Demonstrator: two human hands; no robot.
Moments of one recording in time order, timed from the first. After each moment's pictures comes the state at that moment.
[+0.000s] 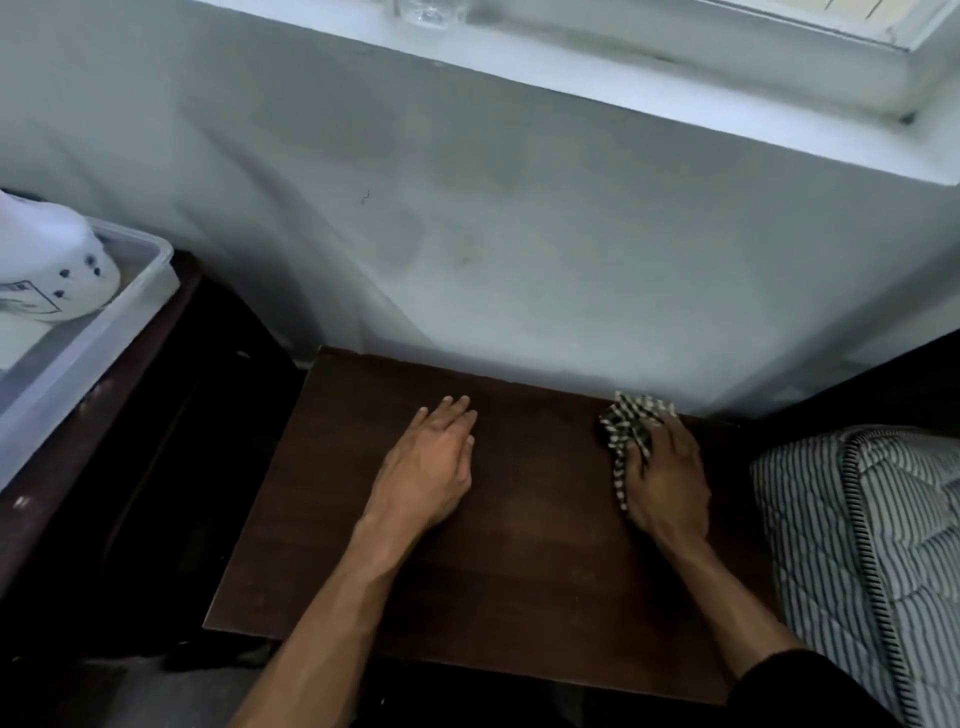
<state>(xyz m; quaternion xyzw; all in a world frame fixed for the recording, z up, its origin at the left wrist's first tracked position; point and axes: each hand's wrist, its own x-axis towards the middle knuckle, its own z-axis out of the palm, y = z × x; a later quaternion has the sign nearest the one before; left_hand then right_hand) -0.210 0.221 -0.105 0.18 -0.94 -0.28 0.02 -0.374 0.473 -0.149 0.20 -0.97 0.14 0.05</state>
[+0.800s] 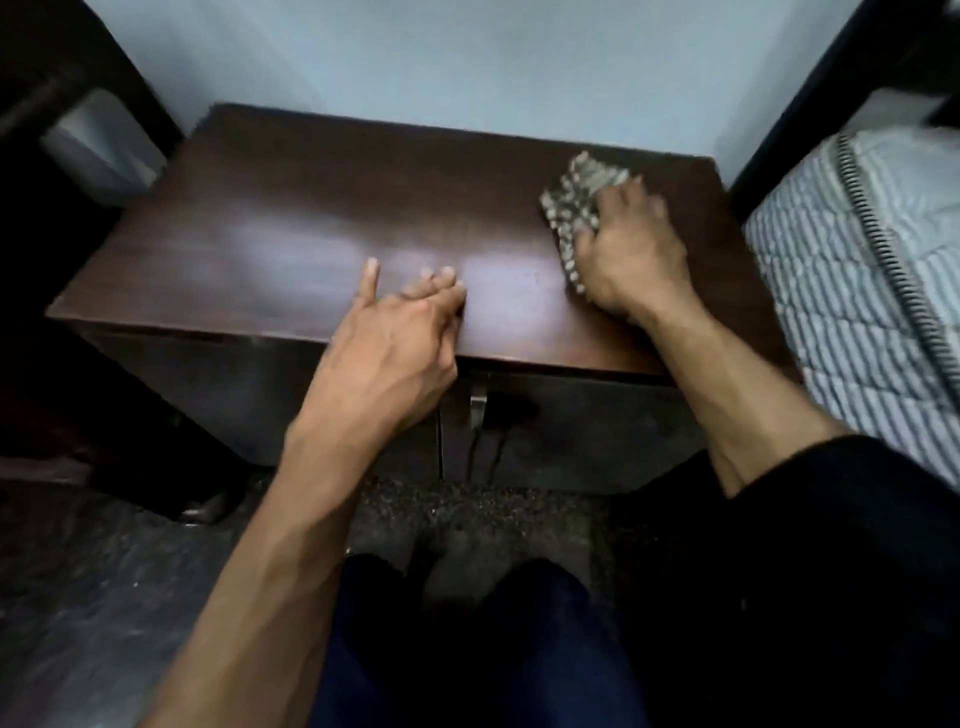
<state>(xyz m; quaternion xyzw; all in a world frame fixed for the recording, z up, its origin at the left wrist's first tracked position) -0.097 0.387 -0.168 0.13 -0.98 -0.12 0.07 -0.314 0.526 -0.180 0.30 -0.94 0.13 0.11</state>
